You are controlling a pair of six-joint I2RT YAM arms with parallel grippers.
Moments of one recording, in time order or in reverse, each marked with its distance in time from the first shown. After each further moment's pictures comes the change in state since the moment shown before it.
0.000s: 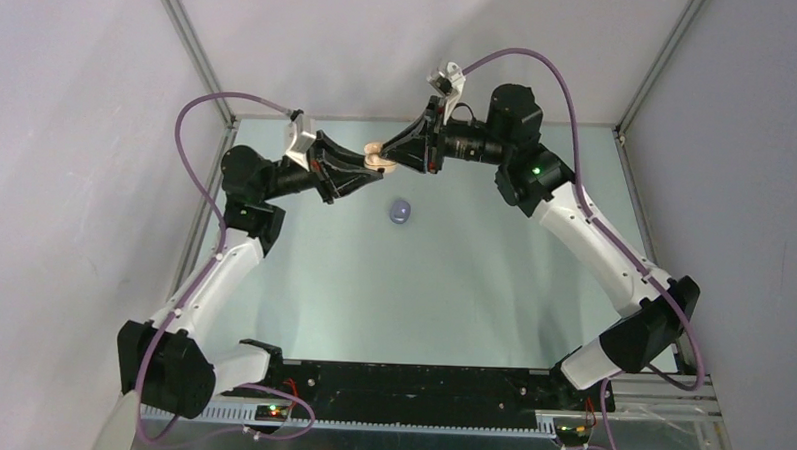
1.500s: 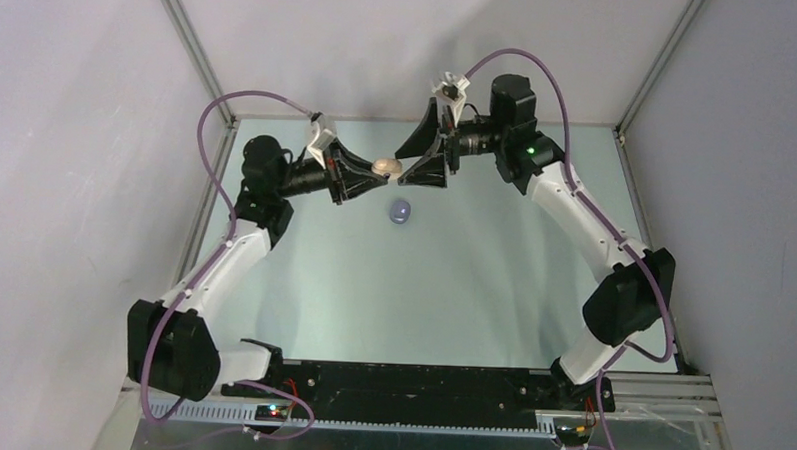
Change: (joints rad) left arm -0.003 0.071 0.004 -0.209 -0.042 0.139; right arm -0.134 0.148 0.031 -0.034 -0.454 -0.090
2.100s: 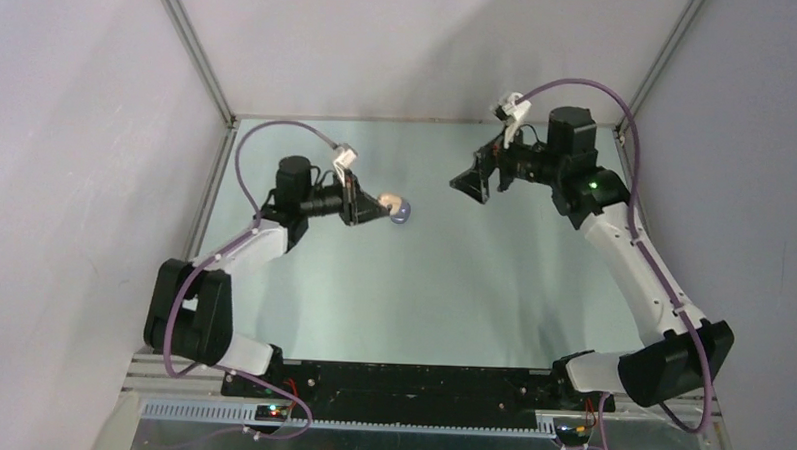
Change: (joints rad) left arm -0.005 0.160 -0.109 -0.111 -0.127 -0.036; right arm -0.147 -0.332 -0.251 -0.278 0.483 -0.224
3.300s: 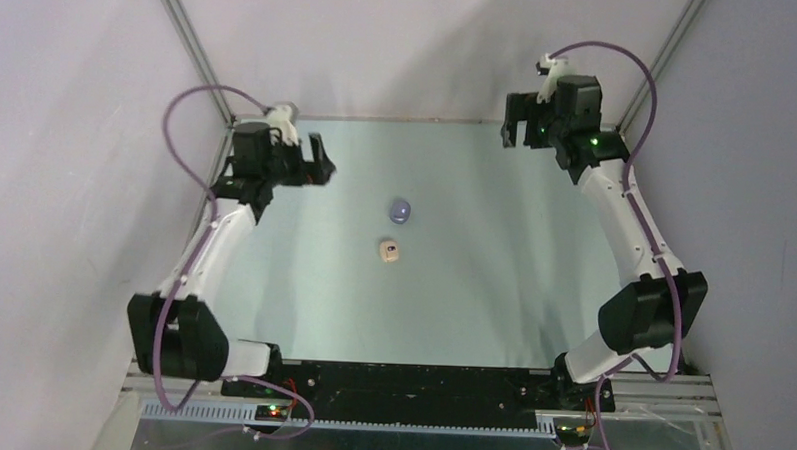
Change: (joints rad) left arm 0.145 -0.034 0.273 -0.632 -0.603 0.132; right arm -0.148 0.207 0.190 -0.154 0.667 0.151
